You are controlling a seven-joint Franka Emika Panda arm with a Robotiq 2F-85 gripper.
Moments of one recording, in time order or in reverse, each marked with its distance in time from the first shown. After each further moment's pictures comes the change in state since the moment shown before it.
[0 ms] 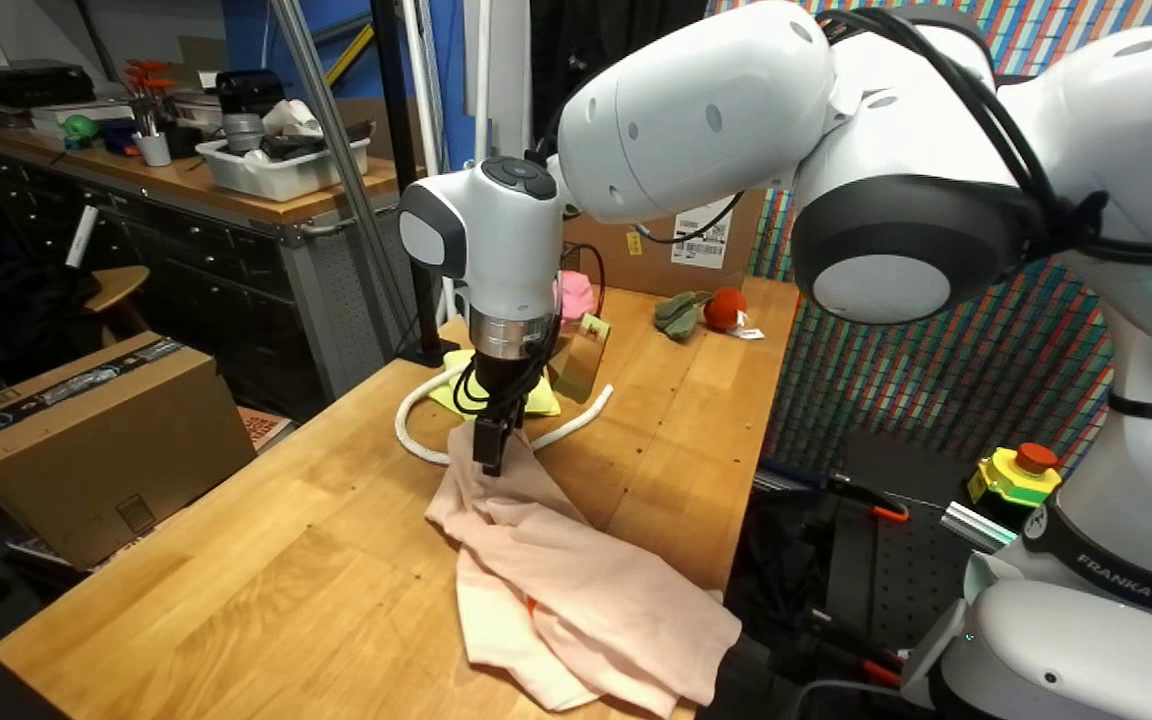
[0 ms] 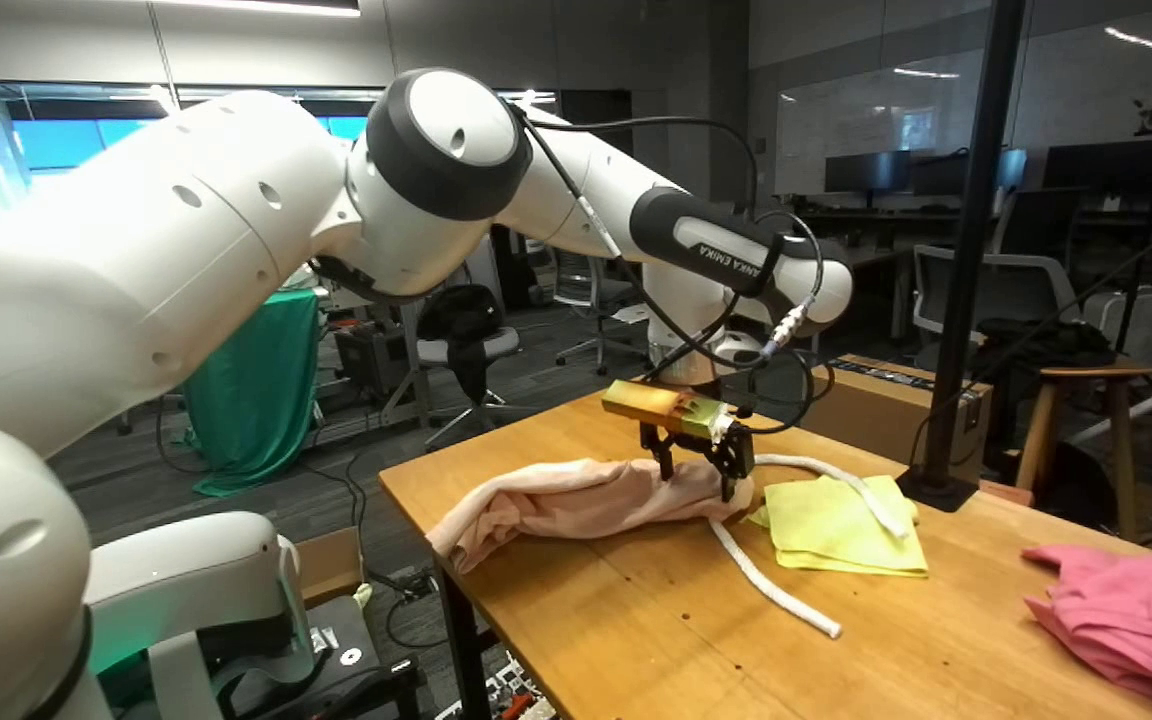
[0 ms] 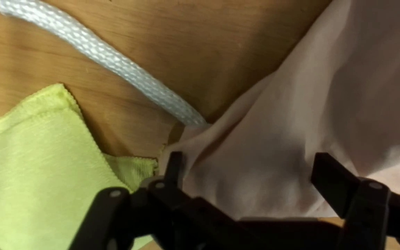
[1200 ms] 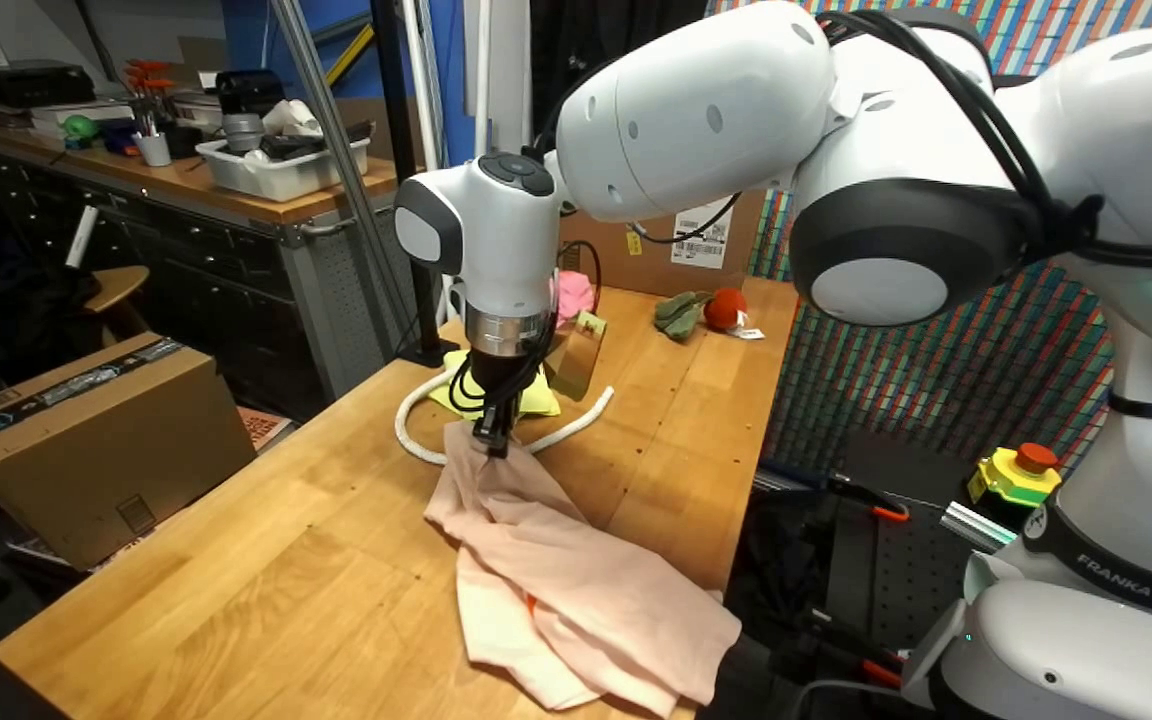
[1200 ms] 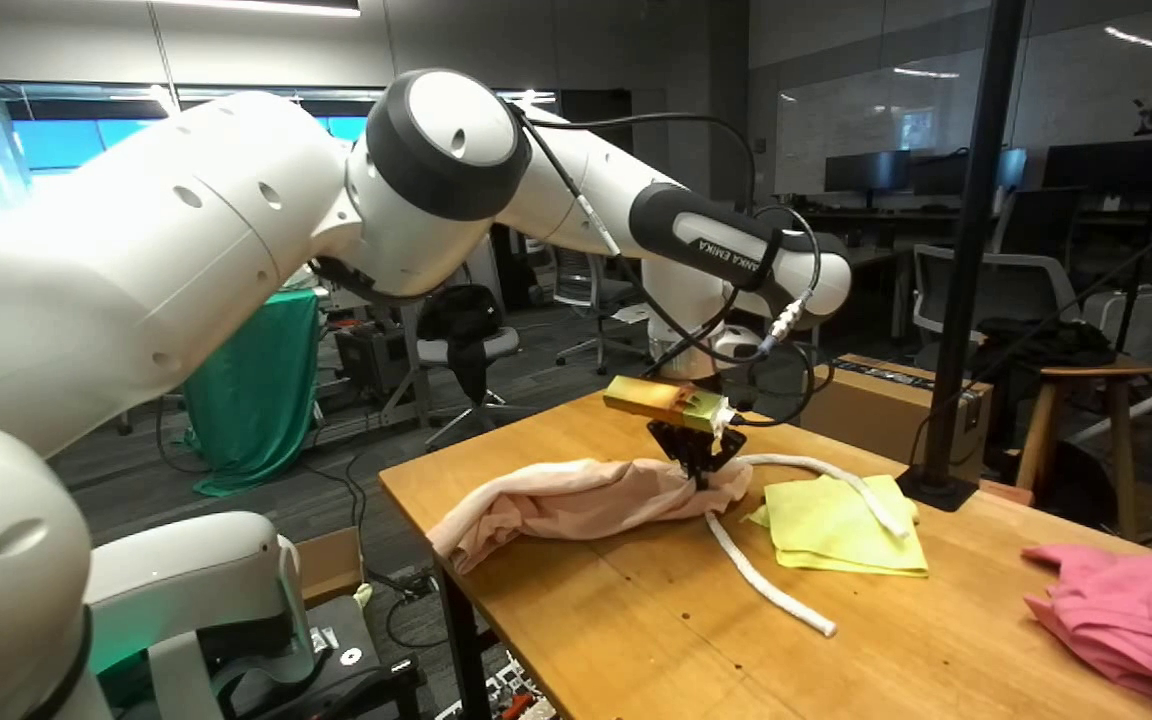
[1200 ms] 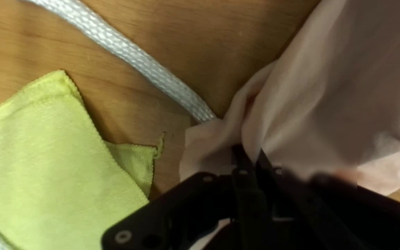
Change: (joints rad) arm 0.002 0.003 -0.006 0.021 0.000 0.004 0.000
